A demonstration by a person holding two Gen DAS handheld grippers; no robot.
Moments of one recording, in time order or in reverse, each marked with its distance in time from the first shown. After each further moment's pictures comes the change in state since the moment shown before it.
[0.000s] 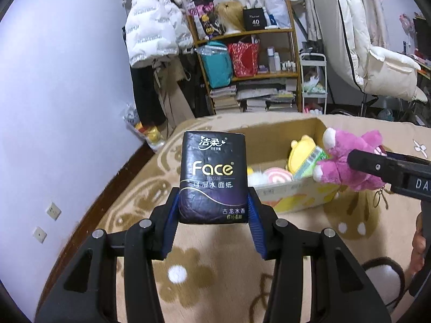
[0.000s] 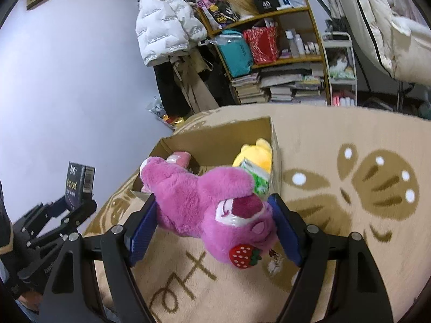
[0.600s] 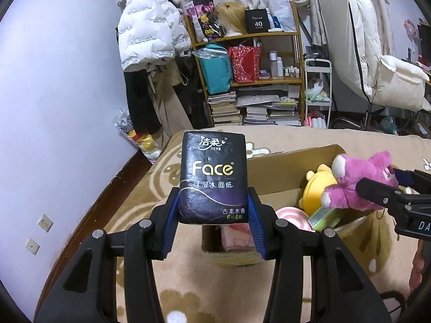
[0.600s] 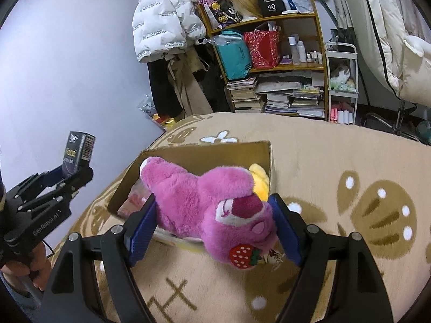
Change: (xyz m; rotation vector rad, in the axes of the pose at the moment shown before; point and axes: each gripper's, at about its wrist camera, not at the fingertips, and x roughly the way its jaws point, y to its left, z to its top) left arm 0.075 0.006 0.049 -0.015 0.003 -0.027; right arm 0.044 -0.007 0.038 -0.057 0.008 -0.053
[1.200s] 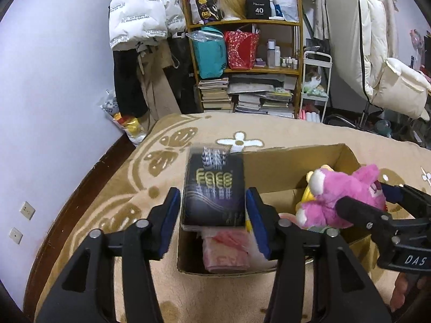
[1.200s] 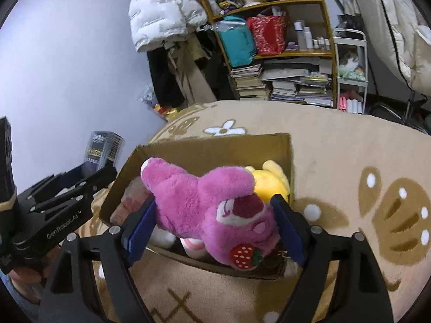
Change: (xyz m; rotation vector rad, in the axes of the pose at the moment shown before) left arm 0.051 -0.004 0.003 -0.051 0.070 -0.064; right arm 0.043 0.002 0.005 0.003 0.071 0.028
